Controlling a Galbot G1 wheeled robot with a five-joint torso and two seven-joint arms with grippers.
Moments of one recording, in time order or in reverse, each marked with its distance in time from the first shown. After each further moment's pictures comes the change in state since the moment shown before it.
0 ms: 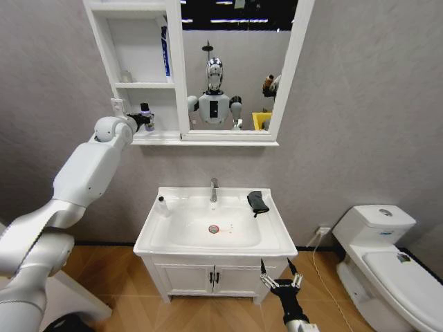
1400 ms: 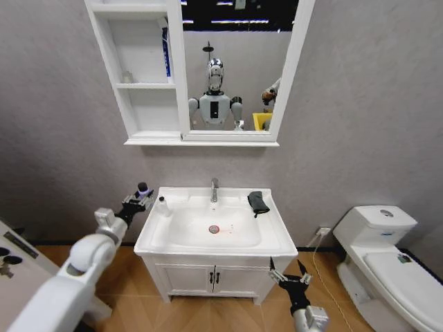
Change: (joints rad) left arm 1.125 0.301 -0.598 -0.921 -0.067 -0.067 -0.004; right arm 0.041 -0.026 0.004 0.020 0.102 -0.157 0.050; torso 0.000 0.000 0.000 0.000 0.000
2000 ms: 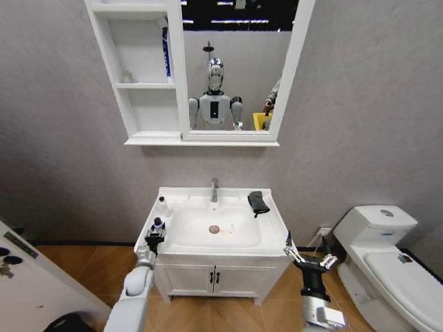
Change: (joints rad) left arm 0.230 -0.671 -0.066 0.388 0.741 -0.419 0.168; right arm 0.030 0.018 0.080 0.073 -0.041 0.138 0.102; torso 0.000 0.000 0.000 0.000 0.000
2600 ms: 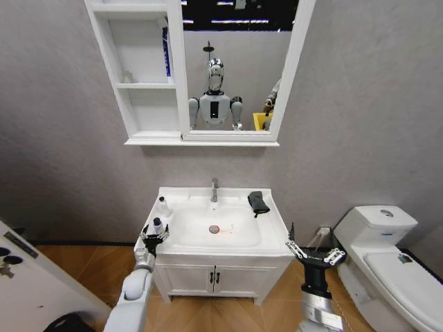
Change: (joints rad) left arm -0.034 -0.042 -0.020 0.089 0.047 -0.027 -0.032; right arm 0.078 0.046 0.025 -0.039 -0.211 0.282 0.033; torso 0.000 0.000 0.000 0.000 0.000
